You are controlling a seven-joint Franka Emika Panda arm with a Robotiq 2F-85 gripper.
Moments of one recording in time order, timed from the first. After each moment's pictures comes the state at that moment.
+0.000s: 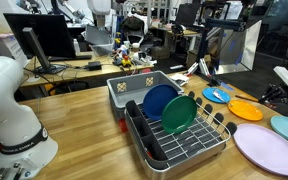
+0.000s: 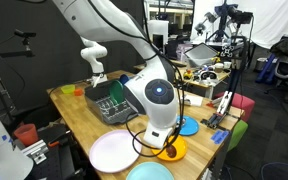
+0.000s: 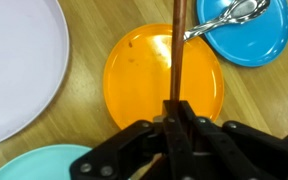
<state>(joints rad) -0.28 0.53 -0.16 -2.16 1.17 2.60 0.43</state>
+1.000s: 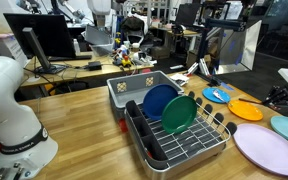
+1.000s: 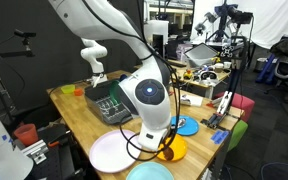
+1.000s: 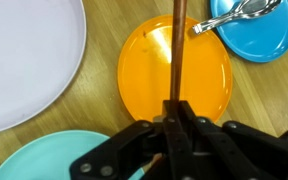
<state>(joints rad) -0.27 0.50 -0.17 -2.22 1.21 2.64 0.34</state>
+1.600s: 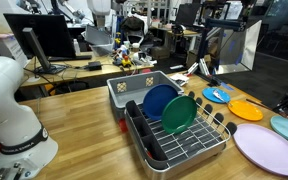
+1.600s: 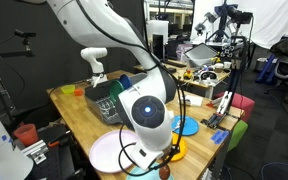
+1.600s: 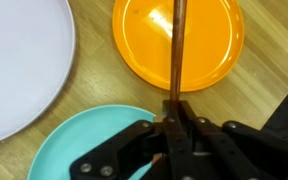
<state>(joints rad) -0.29 0.55 -0.25 -2.21 1.26 2.59 0.56</state>
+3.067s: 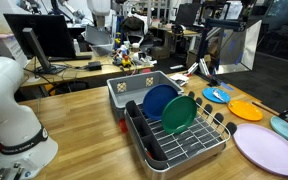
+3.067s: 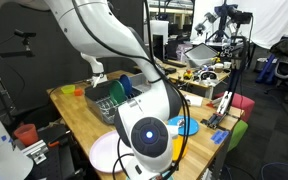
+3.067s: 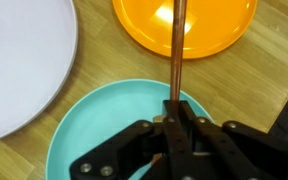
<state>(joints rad) -0.32 0.61 -0.31 -2.19 1.26 2.49 0.65</state>
